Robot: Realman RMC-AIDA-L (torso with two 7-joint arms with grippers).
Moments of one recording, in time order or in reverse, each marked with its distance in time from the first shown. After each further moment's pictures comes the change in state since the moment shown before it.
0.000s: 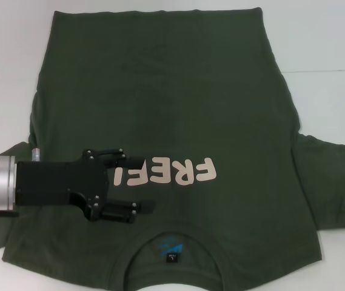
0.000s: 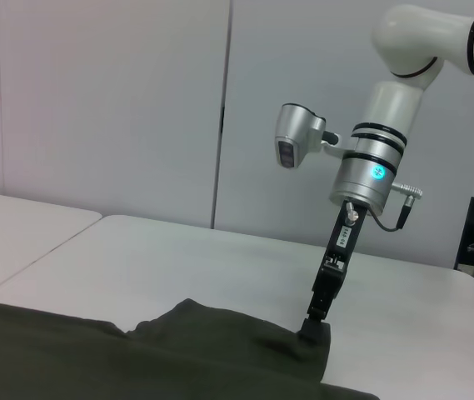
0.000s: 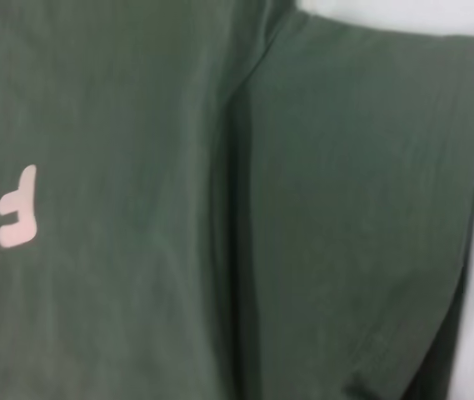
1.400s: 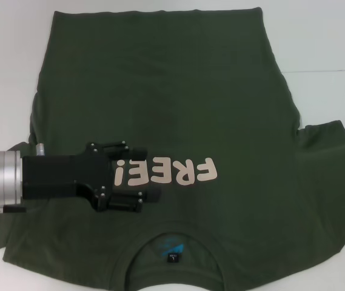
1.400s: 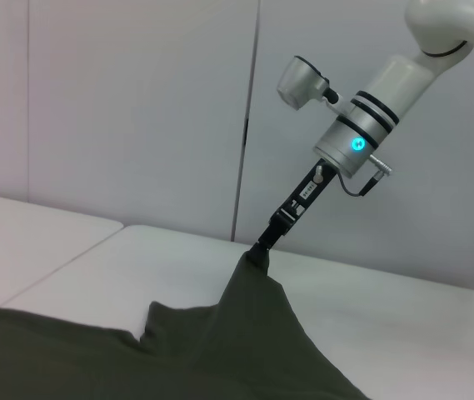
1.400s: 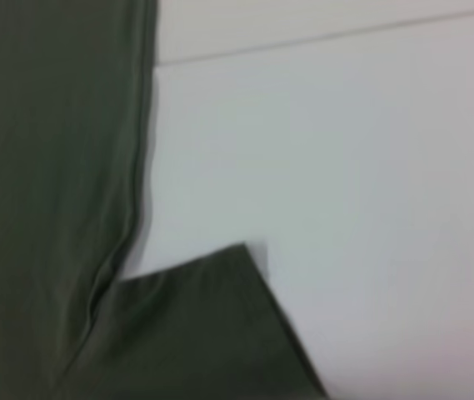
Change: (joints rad) left arm -0.002 -0.015 -0.002 0.000 -0.025 -0.036 -0.028; right arm 0.015 -0.040 0.000 -0.122 -0.035 0.259 -0.060
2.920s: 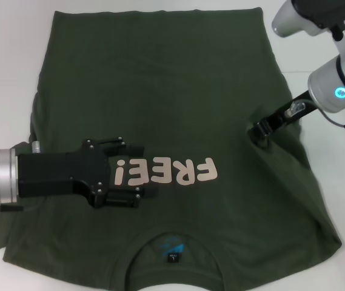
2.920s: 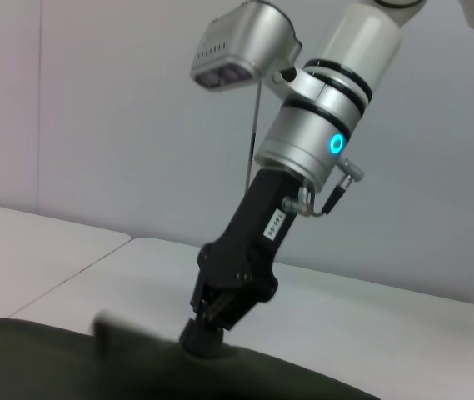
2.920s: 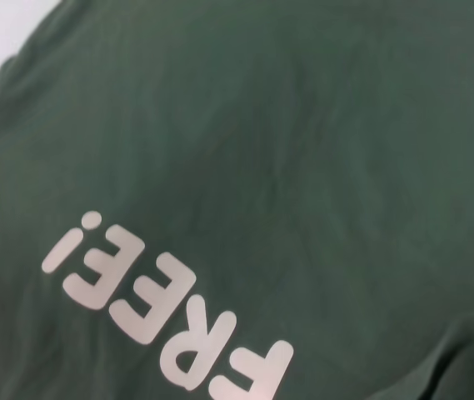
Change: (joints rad) left arm 0.010 0.002 -0.005 0.009 -0.026 0.009 -0.012; right arm 0.262 0.157 -0.435 -0.026 0.078 -0.101 0.011
